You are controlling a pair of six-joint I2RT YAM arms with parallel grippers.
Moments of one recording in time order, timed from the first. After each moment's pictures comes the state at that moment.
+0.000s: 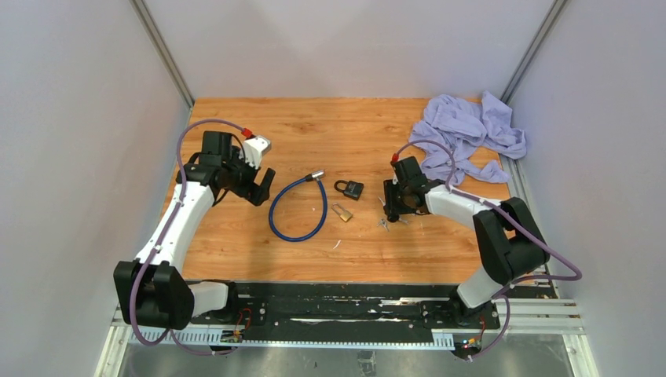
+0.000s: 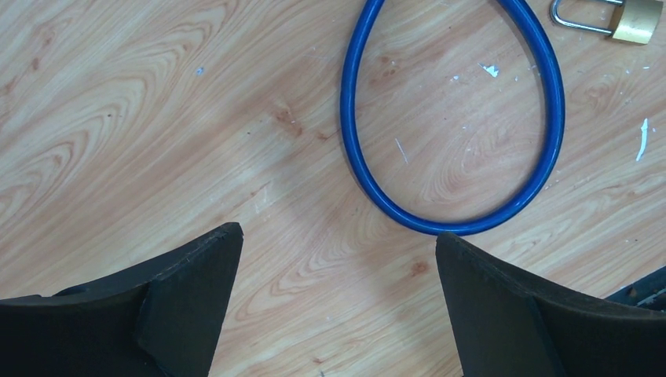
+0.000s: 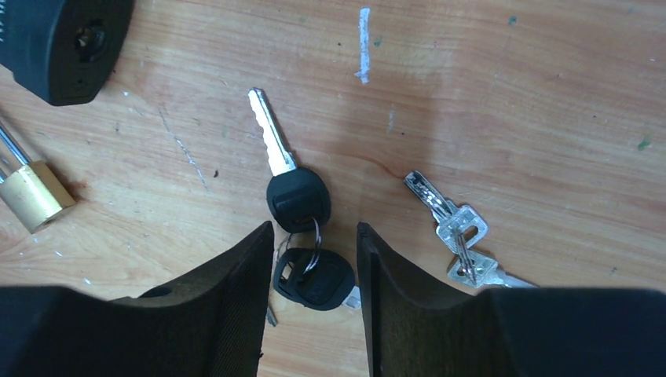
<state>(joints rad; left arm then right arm) -0.08 1.23 1.04 -0.72 0.31 0.42 0.44 1.59 0.84 -0.27 -0.01 0.29</state>
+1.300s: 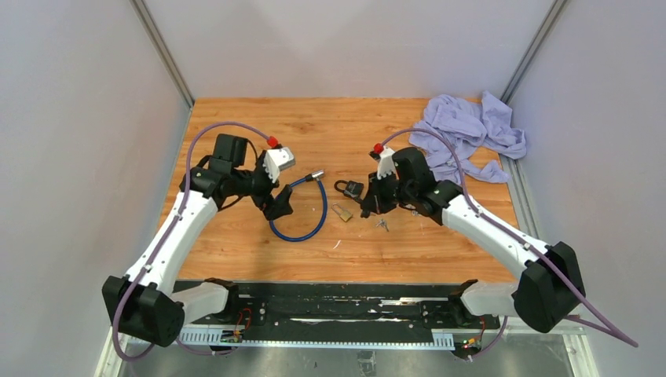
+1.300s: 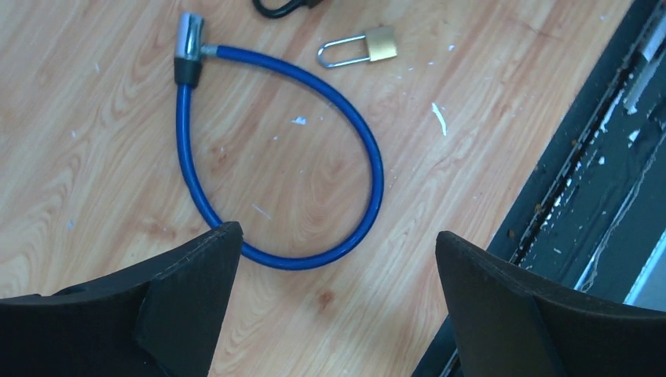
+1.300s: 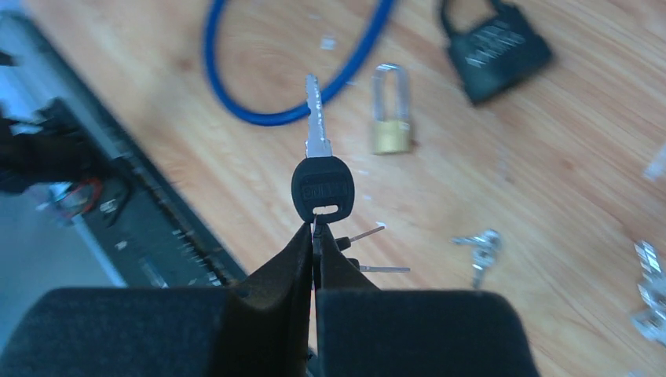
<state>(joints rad) -0.23 1.16 1.07 -0.81 0.61 0.51 0.59 1.28 0.92 -0.36 -0.33 0.24</state>
